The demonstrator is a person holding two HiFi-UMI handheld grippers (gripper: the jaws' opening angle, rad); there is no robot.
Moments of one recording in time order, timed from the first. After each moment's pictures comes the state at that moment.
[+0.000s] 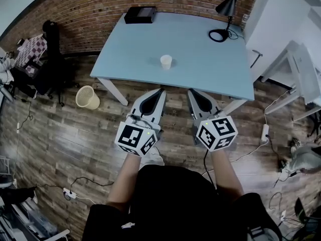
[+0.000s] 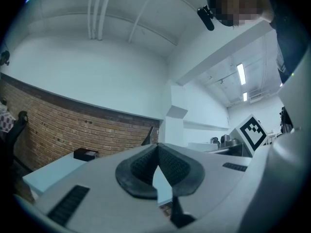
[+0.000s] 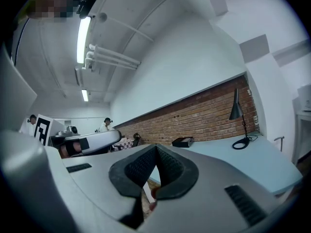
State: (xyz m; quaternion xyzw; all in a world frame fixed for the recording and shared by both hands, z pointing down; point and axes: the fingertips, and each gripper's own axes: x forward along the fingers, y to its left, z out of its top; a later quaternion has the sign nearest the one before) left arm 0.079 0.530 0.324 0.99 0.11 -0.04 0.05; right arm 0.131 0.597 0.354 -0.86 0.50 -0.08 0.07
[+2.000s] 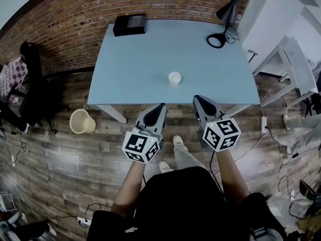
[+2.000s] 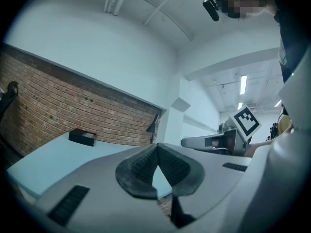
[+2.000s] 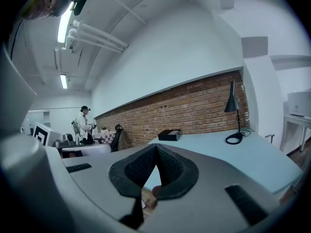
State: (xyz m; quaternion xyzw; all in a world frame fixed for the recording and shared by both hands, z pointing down) left arm 0.153 0.375 0.400 0.98 0.18 0.02 0.11; right arm 0.211 0.471 0.394 -0.90 0.41 -0.13 0.03
